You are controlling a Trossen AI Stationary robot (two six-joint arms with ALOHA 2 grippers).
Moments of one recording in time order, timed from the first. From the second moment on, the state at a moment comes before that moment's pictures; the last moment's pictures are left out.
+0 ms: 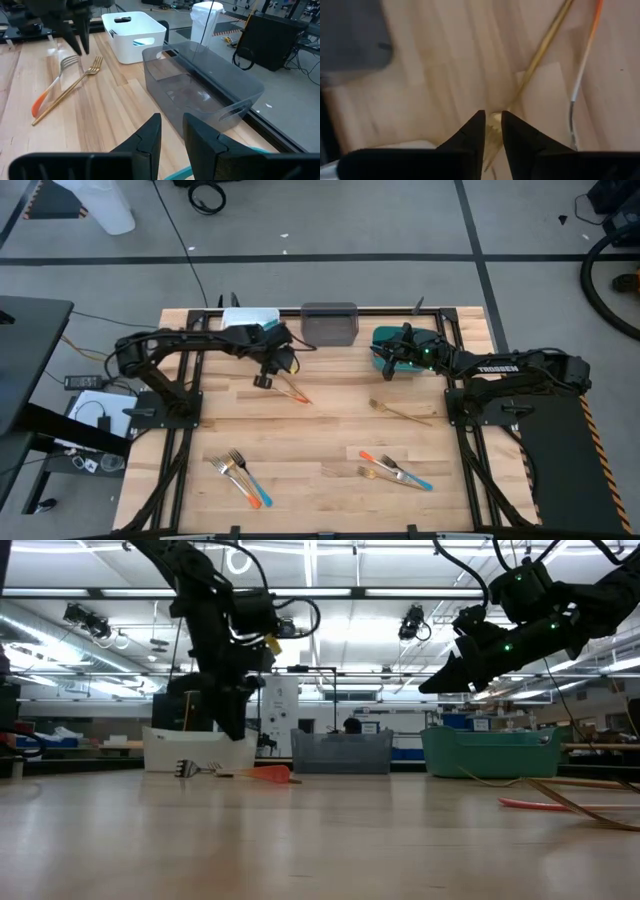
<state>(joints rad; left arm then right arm) 0.38 1.61 1.00 -0.59 -0.03 0.70 -0.46 1.06 0.30 0.48 0.02 -0.04</state>
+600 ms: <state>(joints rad) 0.34 1.70 1.00 -0.57 -0.03 0.69 -0.46 1.06 0.30 0.48 0.02 -0.04</state>
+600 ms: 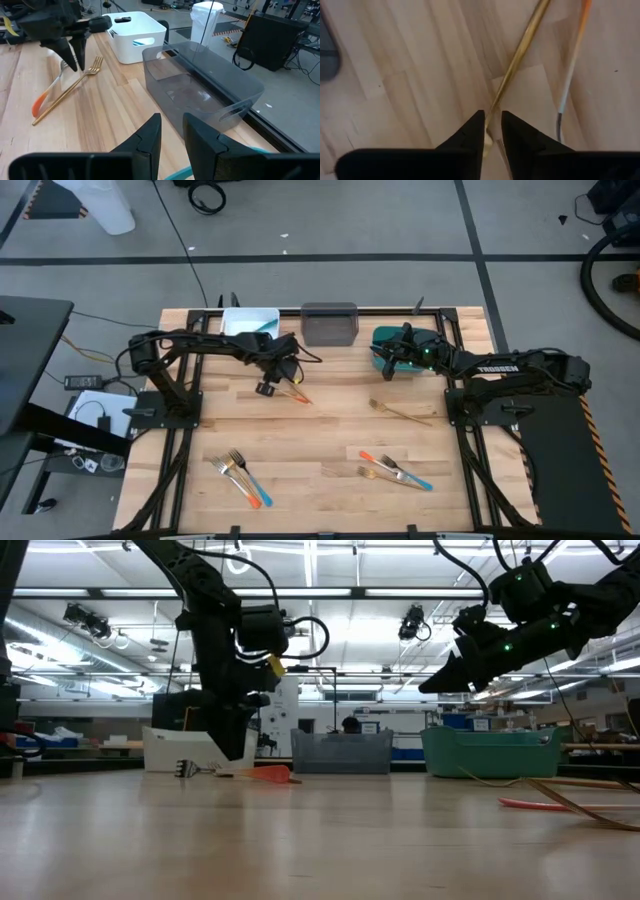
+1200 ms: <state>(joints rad) 0.36 1.80 1.01 -0.54 0.06 0.73 -0.44 1.06 0.30 0.50 0.03 -0.04</state>
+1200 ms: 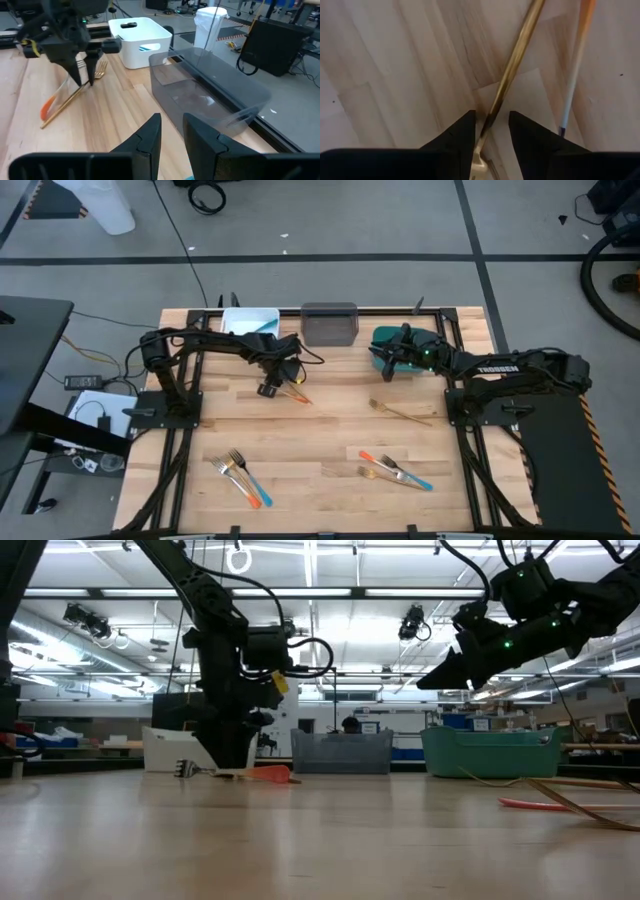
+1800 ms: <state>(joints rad) 0.32 1.80 1.00 -0.56 -0.03 0.77 -0.44 1.06 0.30 0.50 0.03 -0.05</state>
